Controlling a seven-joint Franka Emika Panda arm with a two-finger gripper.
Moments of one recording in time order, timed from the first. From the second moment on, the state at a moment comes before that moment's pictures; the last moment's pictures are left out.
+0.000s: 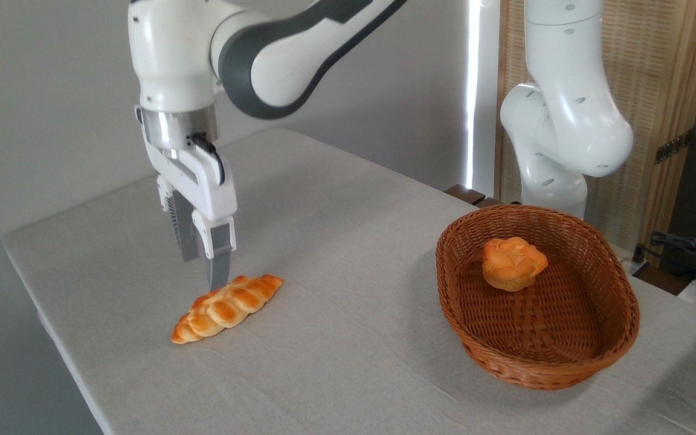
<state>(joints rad) -0.26 0.10 0.00 -1.82 -0.02 2.09 0.57</state>
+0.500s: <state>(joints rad) -0.11 0.01 0.00 -1.61 -0.02 1.61 0.70</state>
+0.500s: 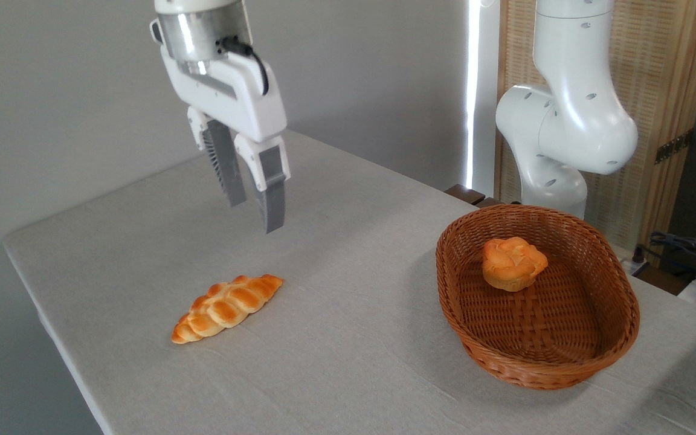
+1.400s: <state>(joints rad) -0.08 0.00 0.02 -1.56 -0.02 1.58 0.67</state>
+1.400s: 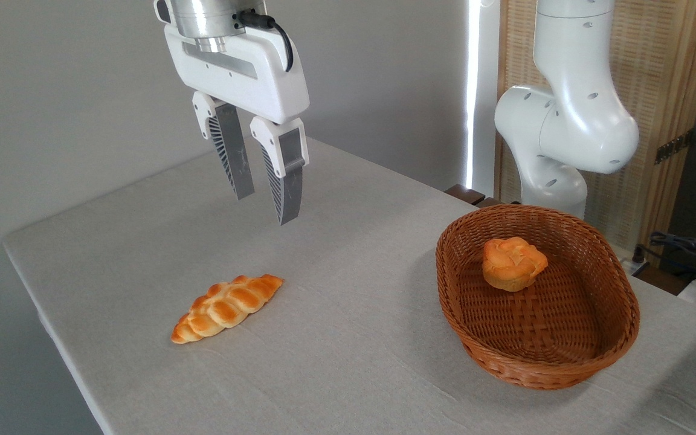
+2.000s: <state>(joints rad) -0.09 0.01 0.01 -1.56 -0.02 1.60 0.67</state>
